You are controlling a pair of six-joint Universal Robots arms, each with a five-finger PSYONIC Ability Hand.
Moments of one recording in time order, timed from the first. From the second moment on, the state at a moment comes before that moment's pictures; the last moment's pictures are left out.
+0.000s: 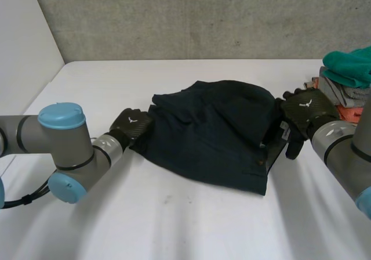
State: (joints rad) left arm 4.36 -2.33 -1.38 3.43 -1.28 3.52; right arm 1.90 -1.30 1.58 0.04 1.57 2.64; left_hand 0.99 0.96 0.95 0.96 0.77; right_hand 0.20 0.22 0.21 0.24 0.07
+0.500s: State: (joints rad) left arm 4.33 -2.12 -1.48 3.18 -1.40 3.52; right arm 2.01 -1.34 1.81 0.03 1.43 2.73; left_hand 1.16 1.20 1.19 1.20 0.97; right_hand 0.25 0.27 0.27 0.26 0.11
